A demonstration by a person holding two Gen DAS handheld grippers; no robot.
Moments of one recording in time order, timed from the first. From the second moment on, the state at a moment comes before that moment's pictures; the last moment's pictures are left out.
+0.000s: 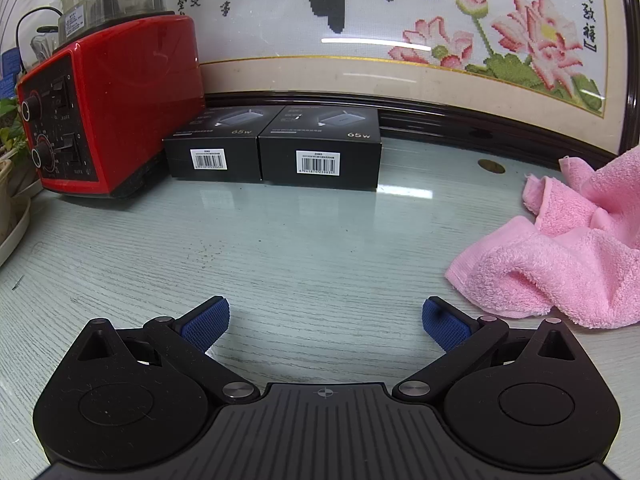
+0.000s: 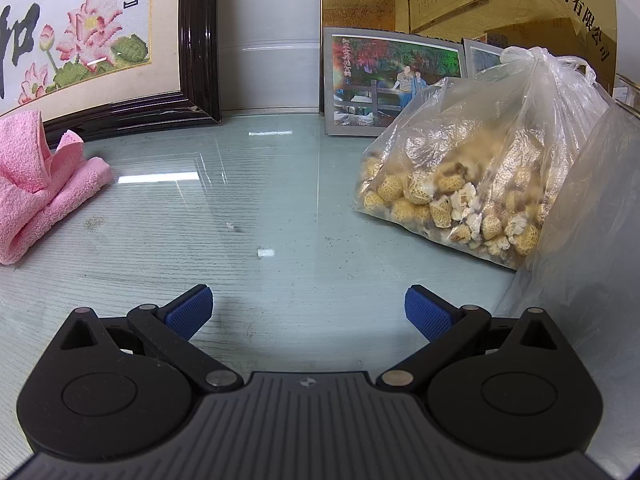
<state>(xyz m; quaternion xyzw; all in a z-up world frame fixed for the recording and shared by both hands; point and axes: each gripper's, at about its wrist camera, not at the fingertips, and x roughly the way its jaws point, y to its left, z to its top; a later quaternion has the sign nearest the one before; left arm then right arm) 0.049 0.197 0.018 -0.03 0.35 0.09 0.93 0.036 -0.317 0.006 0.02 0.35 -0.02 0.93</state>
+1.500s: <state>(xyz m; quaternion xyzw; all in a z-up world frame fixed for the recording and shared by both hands) 0.050 0.194 0.018 -0.03 0.35 0.11 0.93 0.036 -0.317 0.006 0.02 0.36 -0.02 0.93</state>
